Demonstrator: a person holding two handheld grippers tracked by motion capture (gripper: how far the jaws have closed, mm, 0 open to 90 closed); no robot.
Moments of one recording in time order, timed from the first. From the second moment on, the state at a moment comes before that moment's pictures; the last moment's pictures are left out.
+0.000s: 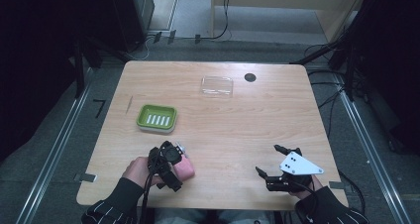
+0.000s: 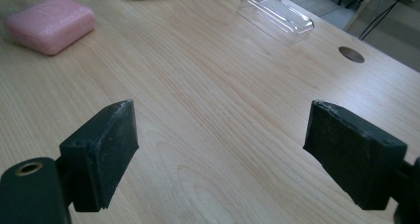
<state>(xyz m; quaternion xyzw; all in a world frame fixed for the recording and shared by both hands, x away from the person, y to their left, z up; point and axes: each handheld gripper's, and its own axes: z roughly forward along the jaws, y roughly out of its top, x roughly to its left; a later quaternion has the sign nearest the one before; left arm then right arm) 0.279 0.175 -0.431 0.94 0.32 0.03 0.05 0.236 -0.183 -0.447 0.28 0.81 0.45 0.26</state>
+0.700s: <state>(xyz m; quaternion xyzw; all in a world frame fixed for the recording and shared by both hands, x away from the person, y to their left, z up) 0.293 0.163 -0.436 0.95 0.32 0.03 0.05 0.237 -0.183 -0.447 0.28 0.81 0.45 0.26</state>
